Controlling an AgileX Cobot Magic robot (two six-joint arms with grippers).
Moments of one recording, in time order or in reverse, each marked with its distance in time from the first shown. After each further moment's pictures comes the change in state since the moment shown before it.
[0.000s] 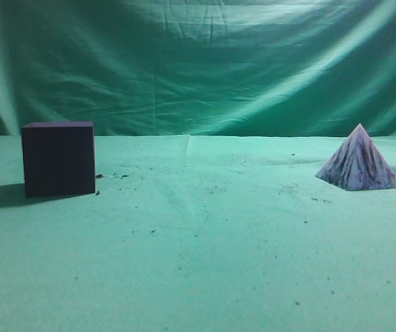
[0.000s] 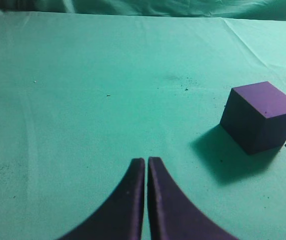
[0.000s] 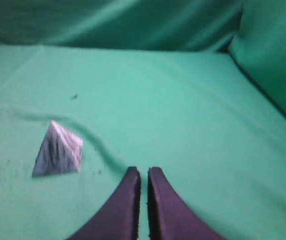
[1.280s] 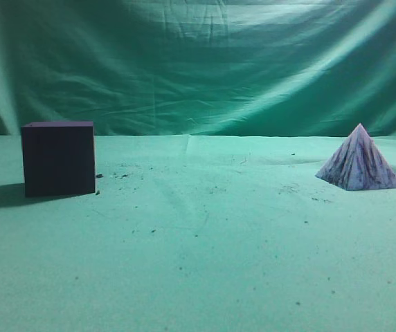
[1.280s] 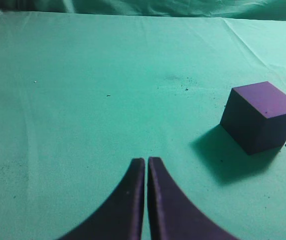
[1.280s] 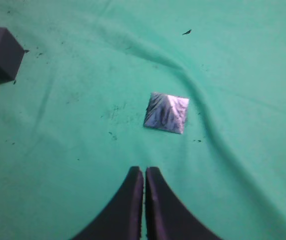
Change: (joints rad) left arm 0.000 0.000 0.000 0.000 0.000 0.000; right arm 0.240 0.867 -0.867 0.145 0.647 -0.151
